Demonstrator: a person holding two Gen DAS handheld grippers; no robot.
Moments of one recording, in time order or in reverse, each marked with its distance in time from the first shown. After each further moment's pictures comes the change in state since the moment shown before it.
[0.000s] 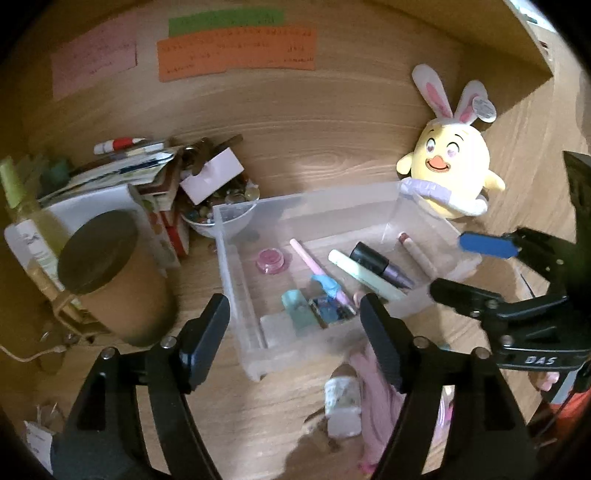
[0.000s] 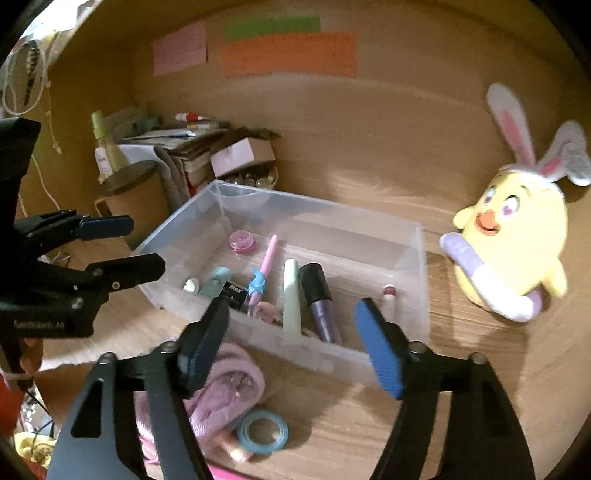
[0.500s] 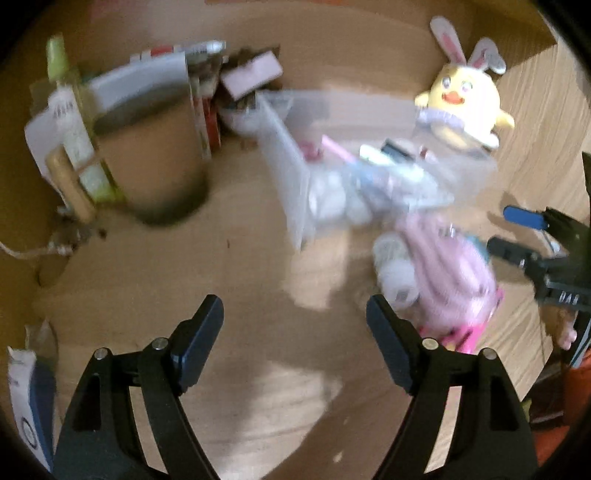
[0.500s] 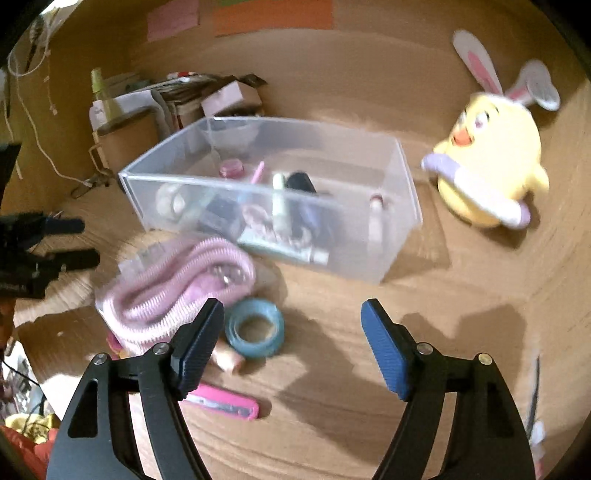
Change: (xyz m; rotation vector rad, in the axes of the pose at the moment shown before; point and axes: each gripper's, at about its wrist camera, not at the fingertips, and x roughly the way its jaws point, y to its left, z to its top) left arm -0.002 0.031 -0.091 -0.040 0.184 0.012; right arm -0.001 0.000 -0.077 0.063 0.103 -0.037
